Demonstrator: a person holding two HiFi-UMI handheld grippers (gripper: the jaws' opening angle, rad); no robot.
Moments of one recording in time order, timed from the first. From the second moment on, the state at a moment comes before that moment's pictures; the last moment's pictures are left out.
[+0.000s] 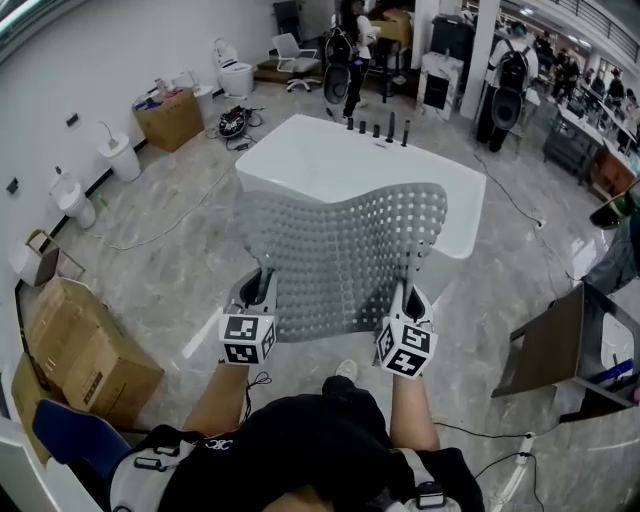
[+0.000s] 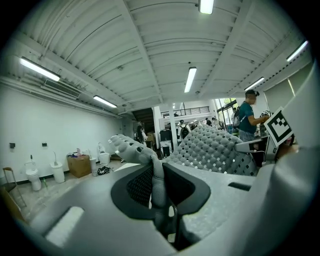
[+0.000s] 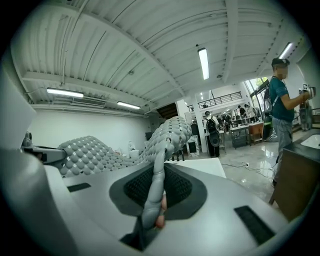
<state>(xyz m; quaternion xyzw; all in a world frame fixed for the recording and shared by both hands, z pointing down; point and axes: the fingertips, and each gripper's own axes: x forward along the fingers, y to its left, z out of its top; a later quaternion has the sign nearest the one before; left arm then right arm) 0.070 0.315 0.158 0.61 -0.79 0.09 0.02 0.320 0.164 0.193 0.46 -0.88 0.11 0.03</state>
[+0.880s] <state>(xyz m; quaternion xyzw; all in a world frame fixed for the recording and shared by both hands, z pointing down) -0.018 0.068 0.182 0.69 -0.71 0.12 0.06 0.254 -0.027 0.206 0.52 -0.84 0.14 0.07</state>
